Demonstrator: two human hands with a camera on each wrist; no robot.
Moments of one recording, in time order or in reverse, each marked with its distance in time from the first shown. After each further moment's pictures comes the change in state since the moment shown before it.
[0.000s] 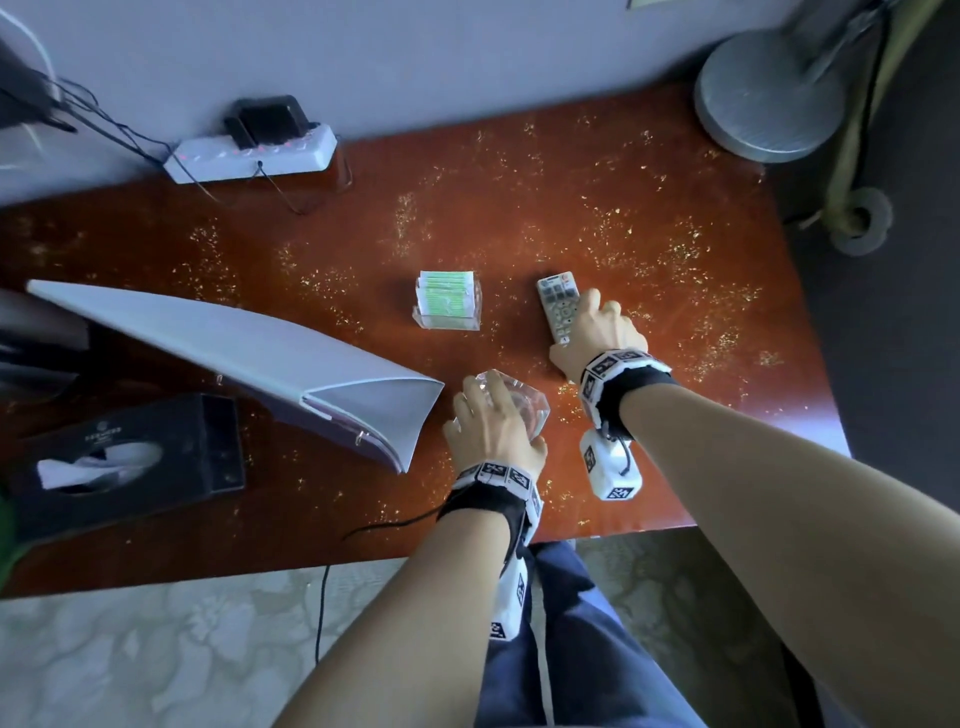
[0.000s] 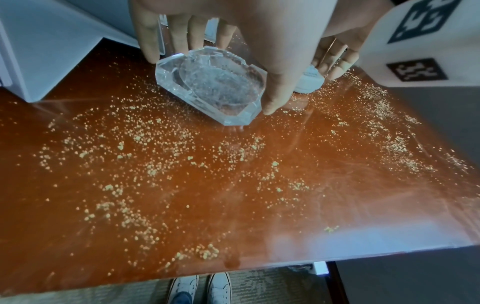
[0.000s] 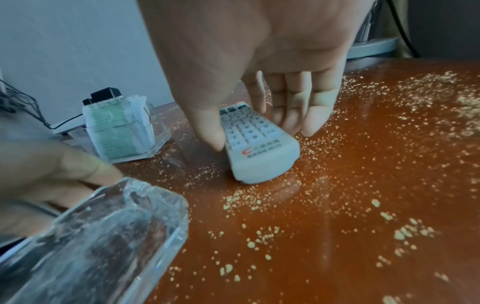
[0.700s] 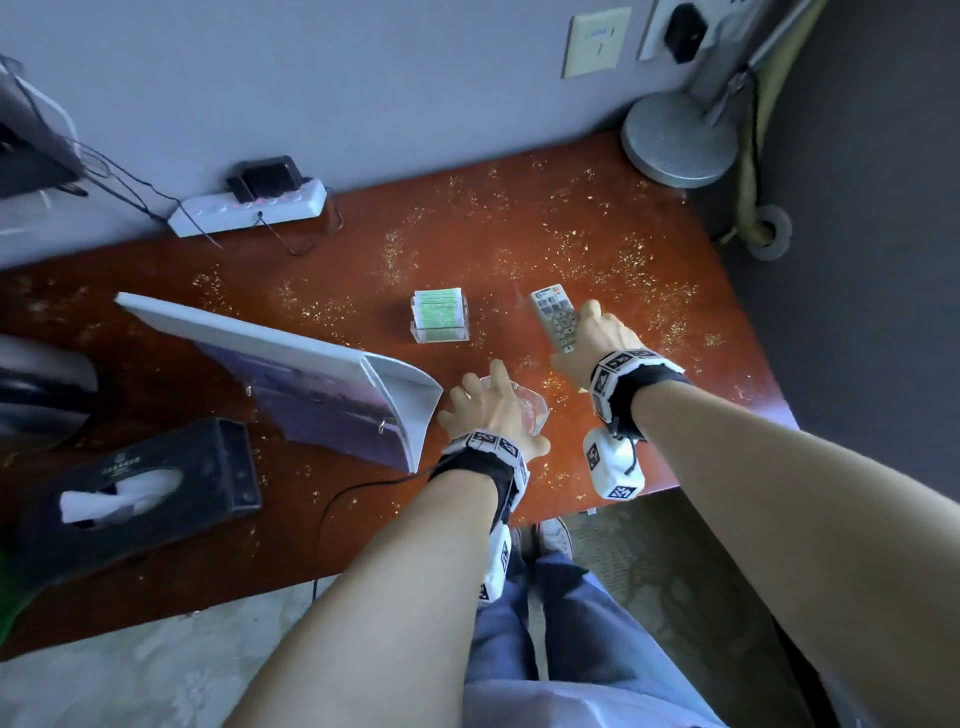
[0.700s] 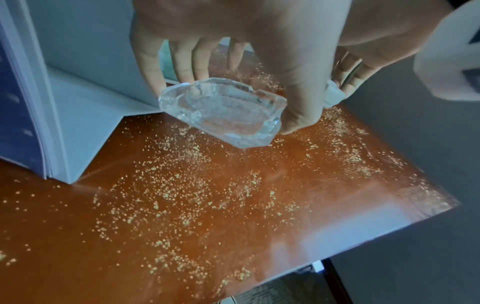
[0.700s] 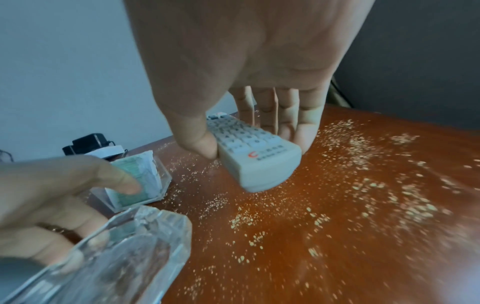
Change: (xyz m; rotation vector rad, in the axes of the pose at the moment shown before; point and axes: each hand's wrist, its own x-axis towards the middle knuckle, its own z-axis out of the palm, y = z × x) left_hand -0.017 -0.009 -0.051 0.041 -0.173 0.151; right_hand -0.066 0.012 -0.031 0.077 0.035 0.049
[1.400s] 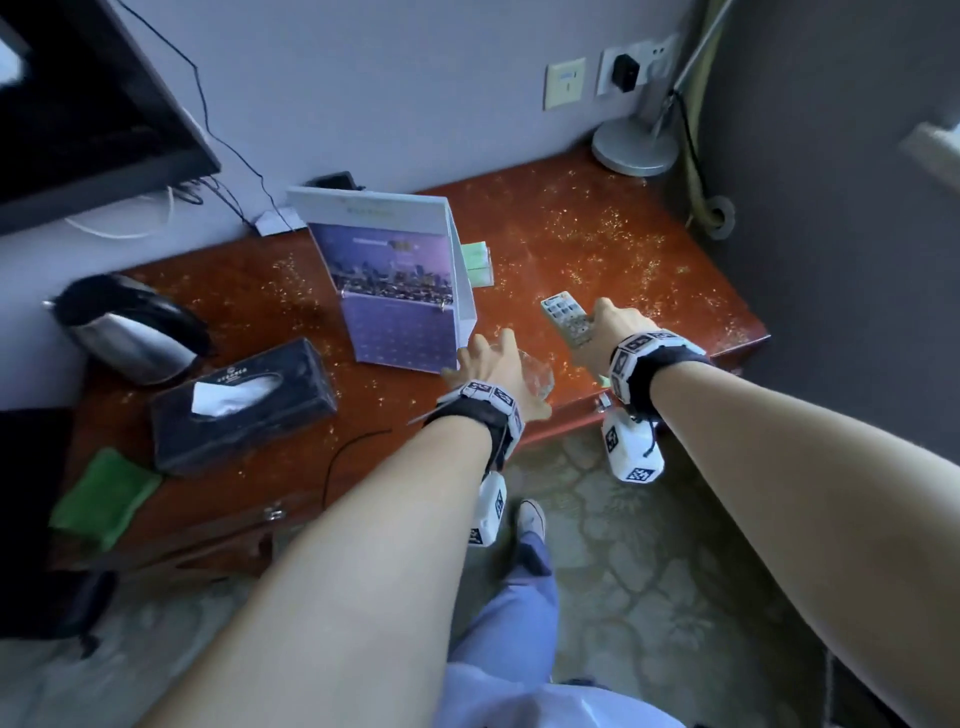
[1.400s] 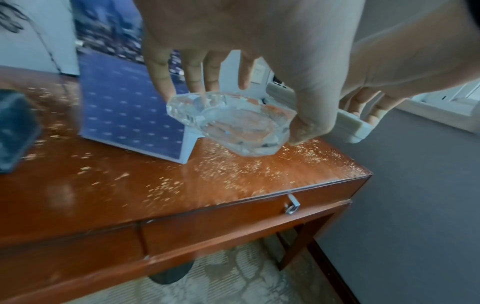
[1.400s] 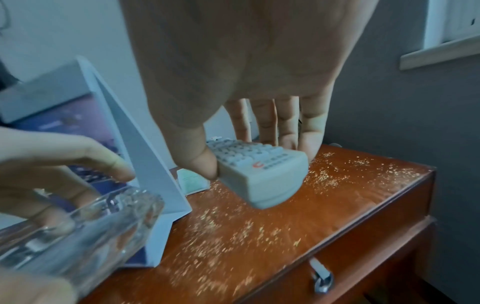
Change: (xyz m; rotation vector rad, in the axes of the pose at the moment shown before) left_hand -0.176 -0.082 0.011 0.026 0.167 0.181; right_hand -0.210 0.010 0.049 -0.027 0.136 -0.012
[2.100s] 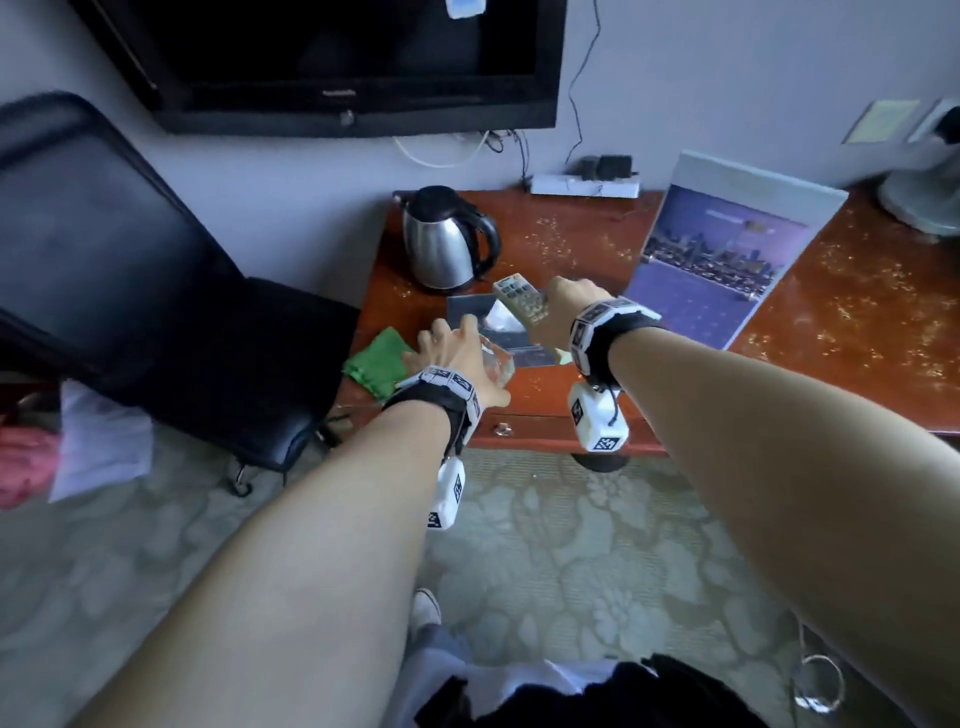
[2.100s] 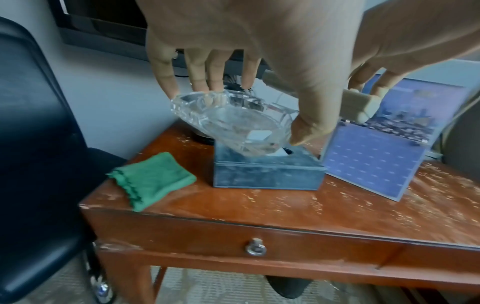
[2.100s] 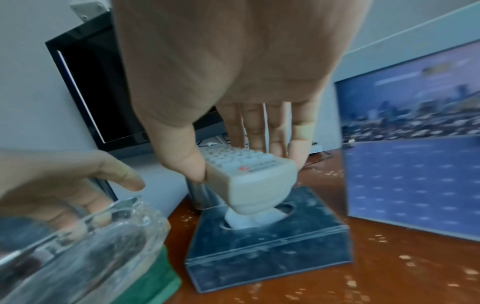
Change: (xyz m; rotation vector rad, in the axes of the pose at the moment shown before) left_hand -0.159 -0.384 -0.070 -0.069 0.213 -0.360; right_hand -0.158 -0.395 0.096 -0.135 -0.056 -0.498
